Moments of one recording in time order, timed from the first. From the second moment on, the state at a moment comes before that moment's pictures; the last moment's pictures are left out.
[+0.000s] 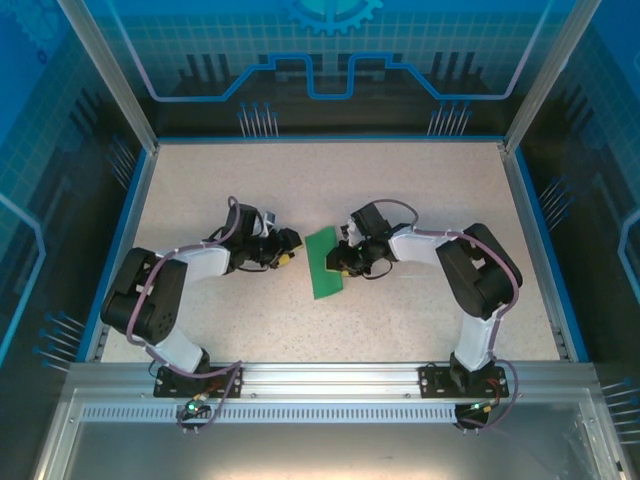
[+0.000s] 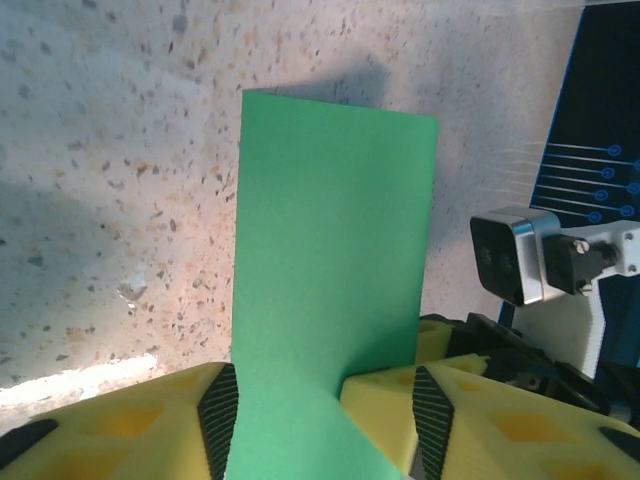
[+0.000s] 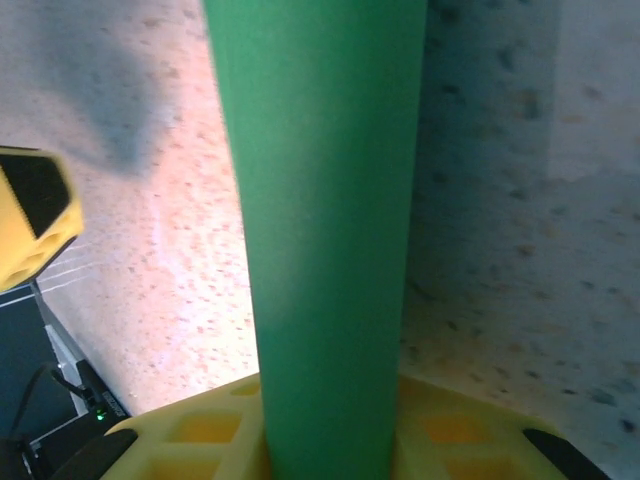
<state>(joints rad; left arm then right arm) -0.27 1.63 0.72 0.09 0.64 -0.95 0.55 1.86 1.00 -0.23 -0.58 0.74</state>
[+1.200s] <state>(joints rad) -0.44 1.86 0.93 -0.12 0.52 -0.83 0.55 1.86 0.98 -0.21 -0.58 0.73</state>
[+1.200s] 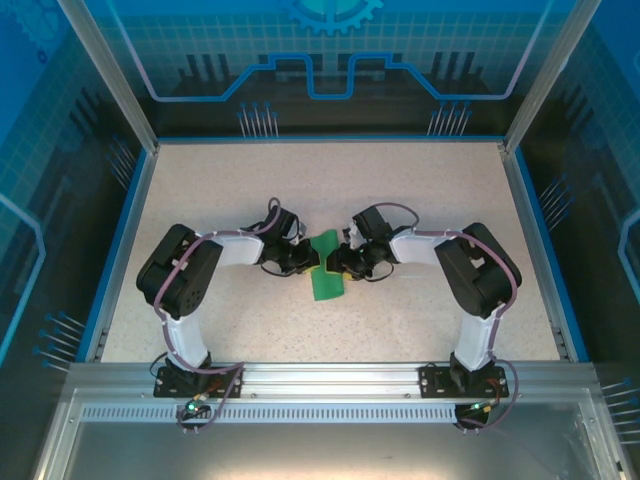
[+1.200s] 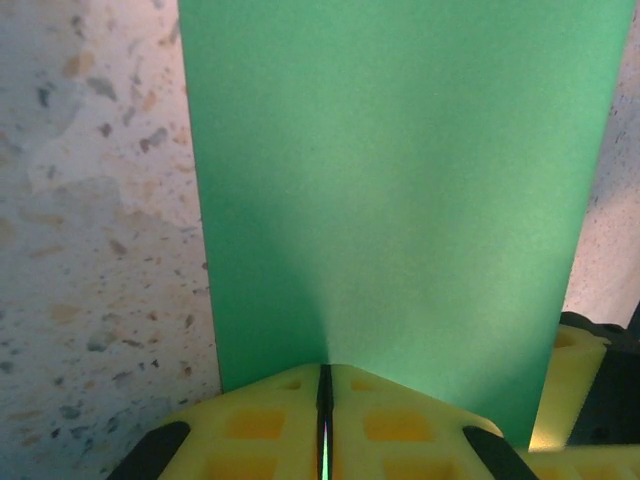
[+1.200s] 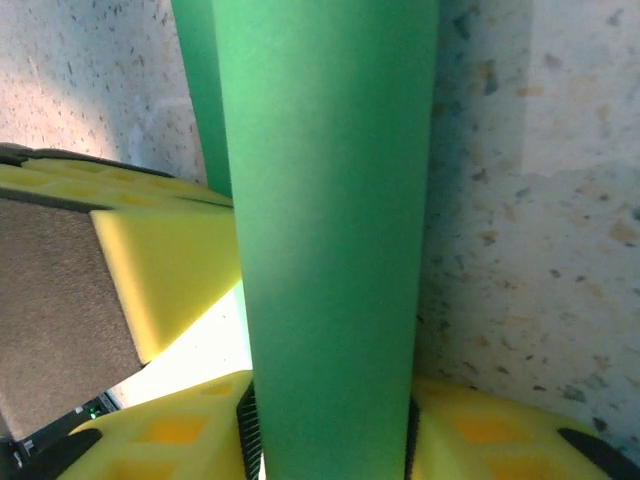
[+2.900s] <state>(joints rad) -0.46 1.76 1.00 -0.24 0.38 -0.82 0.58 1.96 1.24 -0.56 -0.28 0.49</state>
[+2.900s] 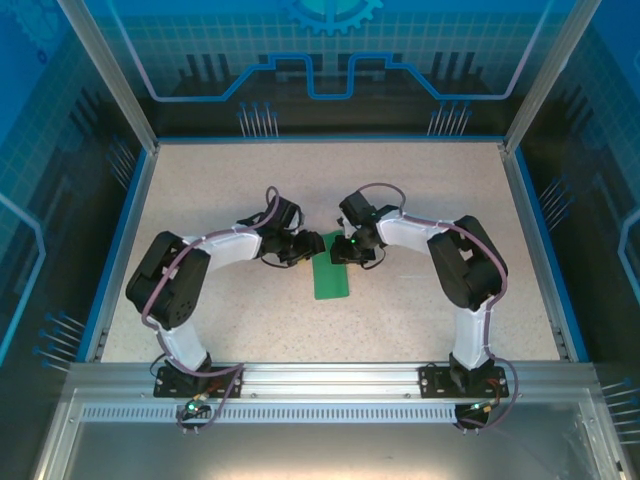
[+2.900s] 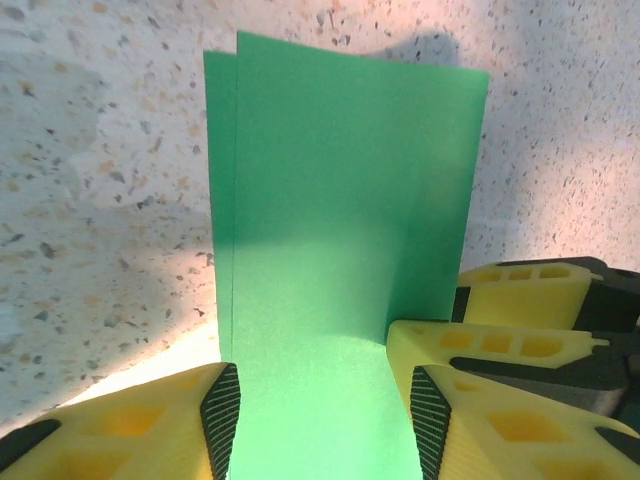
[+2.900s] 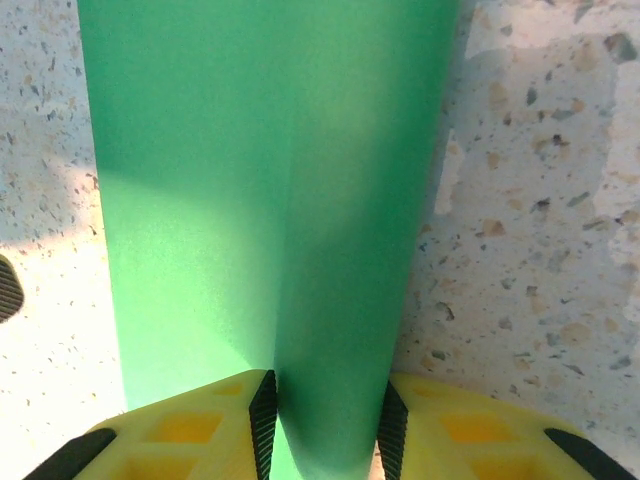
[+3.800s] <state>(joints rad) -0.46 1.75 0.99 -0.26 0.32 -0.83 0.57 1.98 1.27 -0.59 -0.31 0.40</state>
